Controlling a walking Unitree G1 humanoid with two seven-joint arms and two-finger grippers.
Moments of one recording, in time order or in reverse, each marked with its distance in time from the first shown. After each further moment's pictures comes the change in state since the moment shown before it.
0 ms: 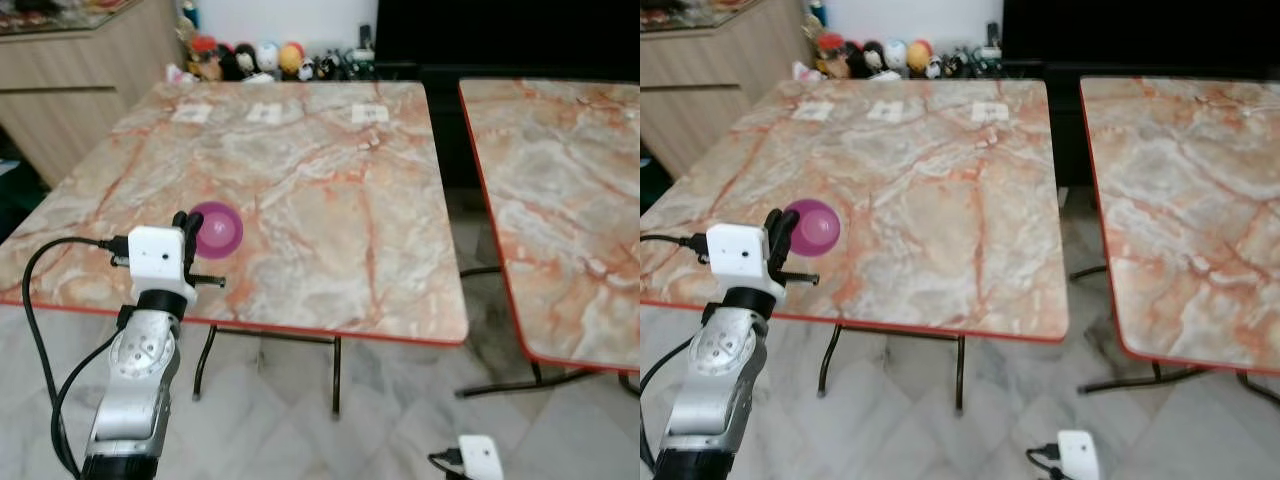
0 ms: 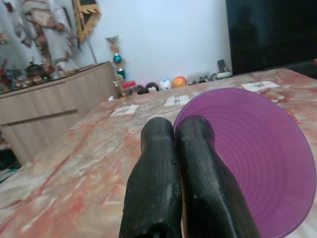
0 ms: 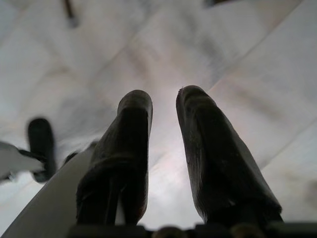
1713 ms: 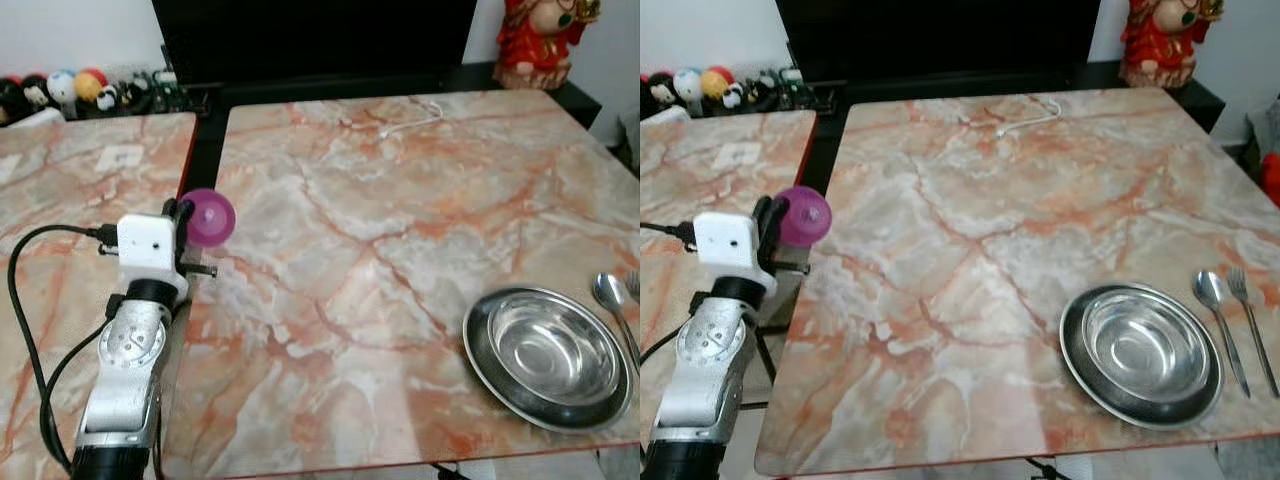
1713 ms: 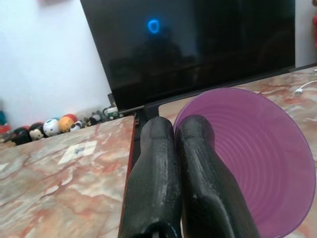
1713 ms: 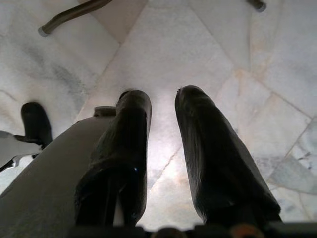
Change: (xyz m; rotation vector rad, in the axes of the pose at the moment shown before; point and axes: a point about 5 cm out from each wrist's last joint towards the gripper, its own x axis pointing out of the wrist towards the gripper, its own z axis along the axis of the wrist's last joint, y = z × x) left arm 0.005 0.008 0.007 0.032 -0.025 0.006; right arm 0.000 0.008 -0.005 0.018 0.026 0.025
